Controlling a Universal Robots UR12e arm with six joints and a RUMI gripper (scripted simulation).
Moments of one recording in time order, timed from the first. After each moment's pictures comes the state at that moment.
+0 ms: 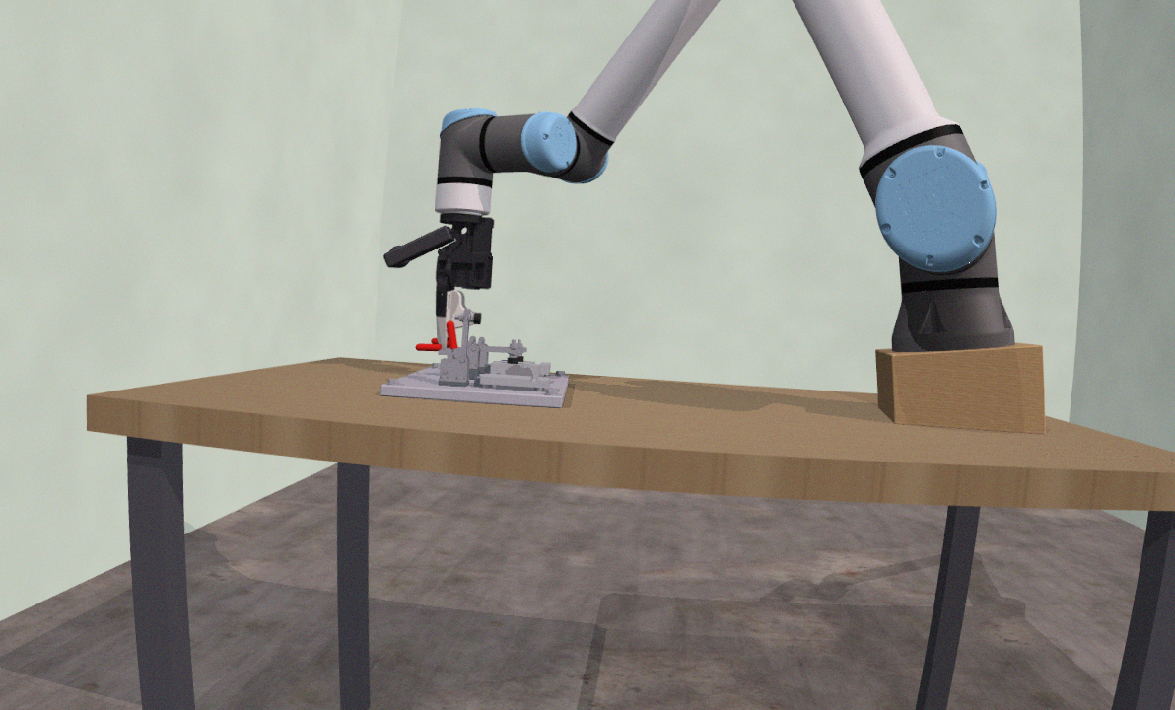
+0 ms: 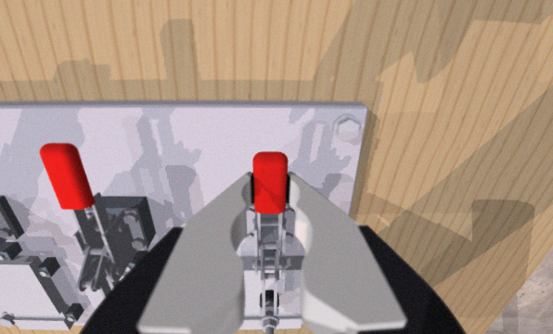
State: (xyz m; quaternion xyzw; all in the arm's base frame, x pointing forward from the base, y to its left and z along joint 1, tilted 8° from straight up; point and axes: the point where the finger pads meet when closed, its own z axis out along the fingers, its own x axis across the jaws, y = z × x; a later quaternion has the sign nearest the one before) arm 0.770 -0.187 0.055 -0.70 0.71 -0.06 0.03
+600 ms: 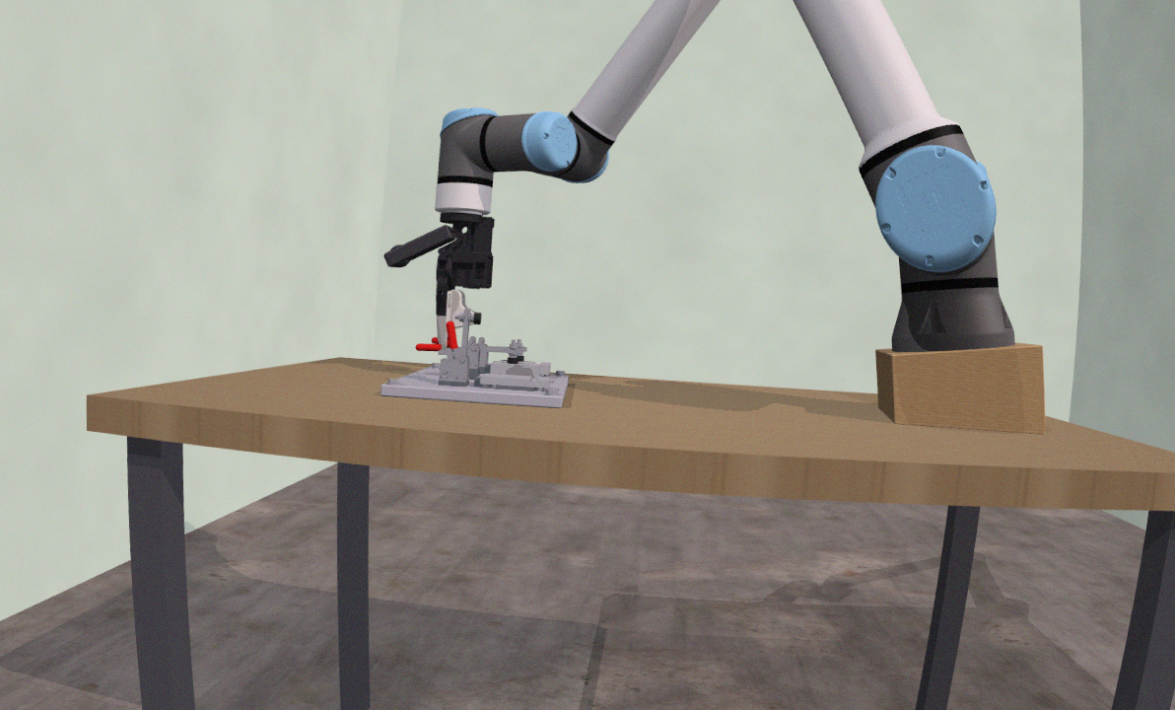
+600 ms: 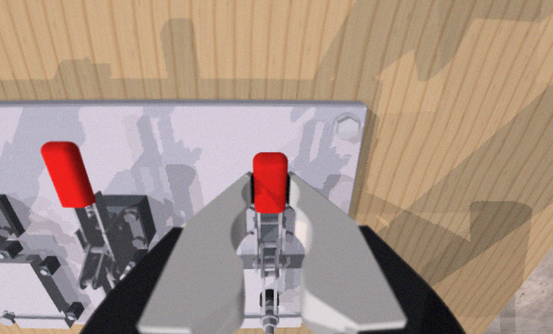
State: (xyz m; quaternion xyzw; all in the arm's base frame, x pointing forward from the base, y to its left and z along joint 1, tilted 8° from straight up) arm 0.769 -0.187 0.056 -0.70 0.71 -0.06 0.03
